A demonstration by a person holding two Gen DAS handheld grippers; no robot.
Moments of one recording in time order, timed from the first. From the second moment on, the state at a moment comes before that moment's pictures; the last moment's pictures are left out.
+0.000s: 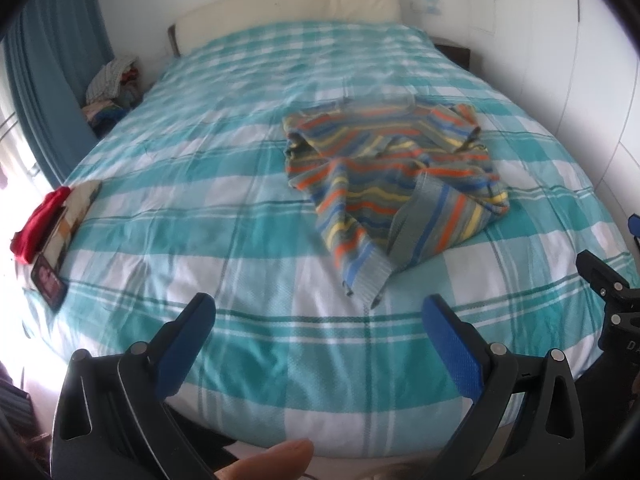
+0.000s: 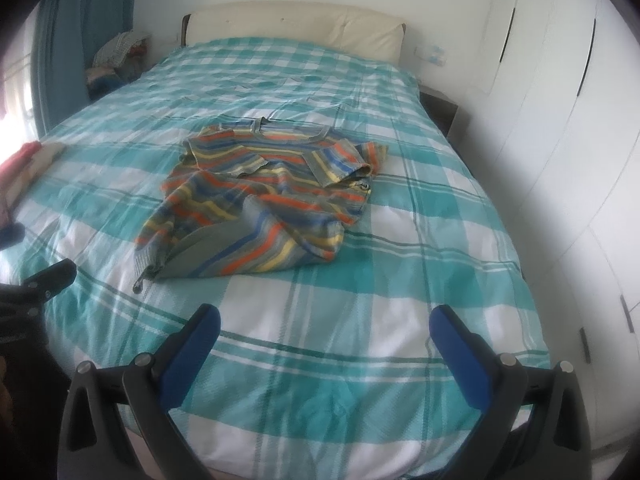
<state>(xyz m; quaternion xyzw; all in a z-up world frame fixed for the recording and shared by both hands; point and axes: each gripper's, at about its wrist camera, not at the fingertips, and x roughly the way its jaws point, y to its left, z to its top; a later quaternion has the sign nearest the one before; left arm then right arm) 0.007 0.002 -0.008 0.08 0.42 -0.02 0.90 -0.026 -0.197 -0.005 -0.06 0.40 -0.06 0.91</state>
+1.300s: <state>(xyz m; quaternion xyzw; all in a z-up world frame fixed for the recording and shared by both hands) 0.050 0.069 -0.053 -0.04 0.47 -0.08 0.88 -0.003 -0.232 -0.018 -0.06 0.37 -0.05 0.92</state>
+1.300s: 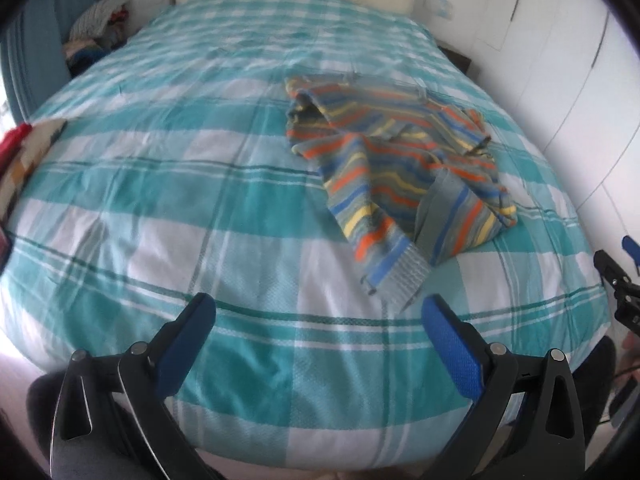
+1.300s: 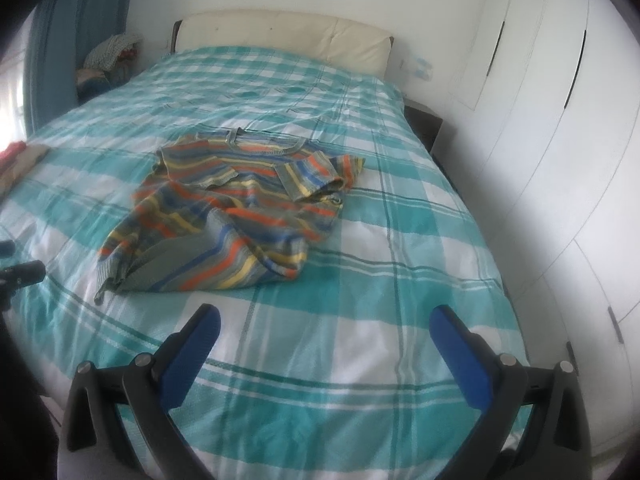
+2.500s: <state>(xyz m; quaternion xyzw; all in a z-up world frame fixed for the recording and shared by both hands) 0.050 0.126 -0.094 -0.11 0.52 -0.16 0.83 -0.053 -0.281 -0.100 0.11 0.46 0.16 0.87</state>
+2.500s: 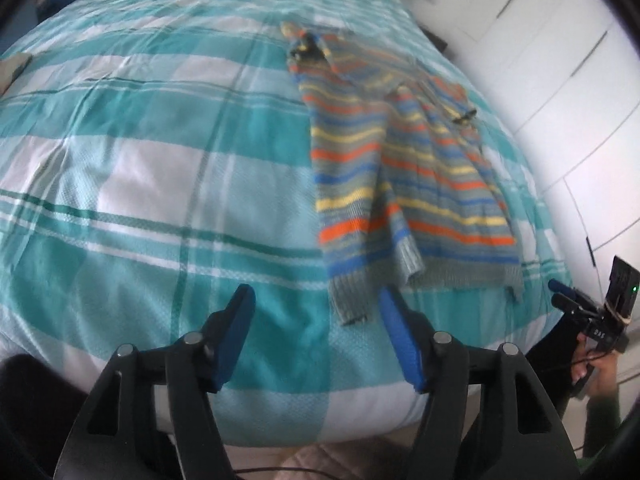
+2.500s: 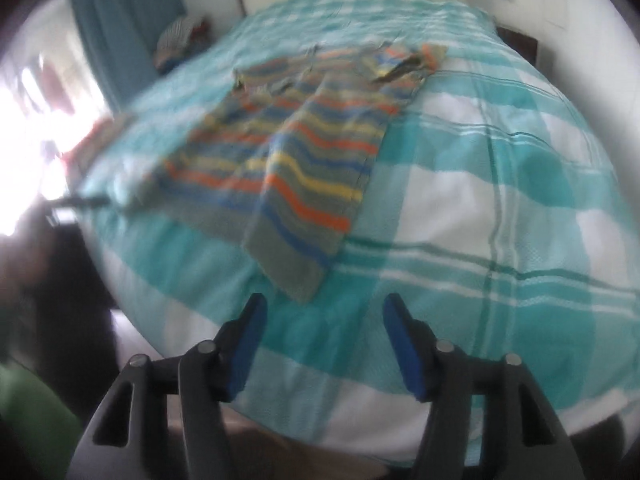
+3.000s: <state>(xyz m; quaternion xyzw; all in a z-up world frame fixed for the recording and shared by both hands) 0.075 0.106 -0.110 -0.13 0.56 -0.20 0.80 0.003 -0.303 -0.128 0.28 0.48 0.19 0.81</state>
